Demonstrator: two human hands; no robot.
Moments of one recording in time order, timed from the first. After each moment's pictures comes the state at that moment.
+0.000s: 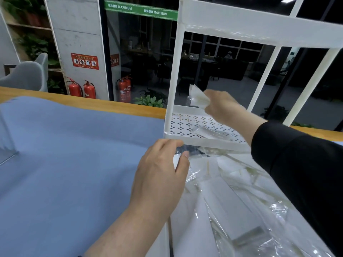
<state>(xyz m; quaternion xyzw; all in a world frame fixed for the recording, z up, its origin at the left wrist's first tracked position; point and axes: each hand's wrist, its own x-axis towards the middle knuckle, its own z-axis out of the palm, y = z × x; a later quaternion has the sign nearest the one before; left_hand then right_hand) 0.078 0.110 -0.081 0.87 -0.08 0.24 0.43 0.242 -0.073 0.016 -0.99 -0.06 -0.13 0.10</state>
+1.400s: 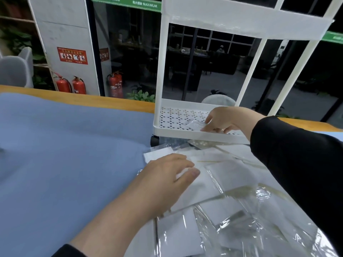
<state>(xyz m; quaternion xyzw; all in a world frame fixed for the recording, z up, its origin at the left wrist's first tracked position) 0.070 0.108 -0.077 0.92 -0.21 -0.03 0.34 0.254 -0.123 -0.014 -0.98 0.06 0.17 0.07</state>
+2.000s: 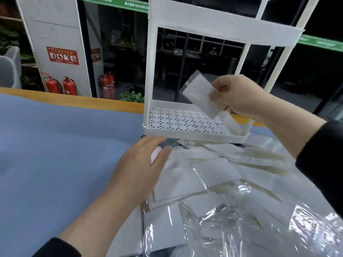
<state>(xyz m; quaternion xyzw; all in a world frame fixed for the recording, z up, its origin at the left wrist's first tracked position) 0.081 0.113 -0.085 0.87 -0.15 0.16 0.44 0.150 -0.130 0.062 -0.95 -0.07 -0.13 0.27</state>
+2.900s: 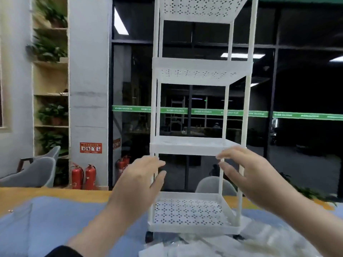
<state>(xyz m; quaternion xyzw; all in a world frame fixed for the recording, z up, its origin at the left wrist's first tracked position) 0.077 0.126 0.105 0.83 -0.28 0.43 0.24 0.017 -0.154 0.161 -0.91 -0.17 -0.32 0.21</state>
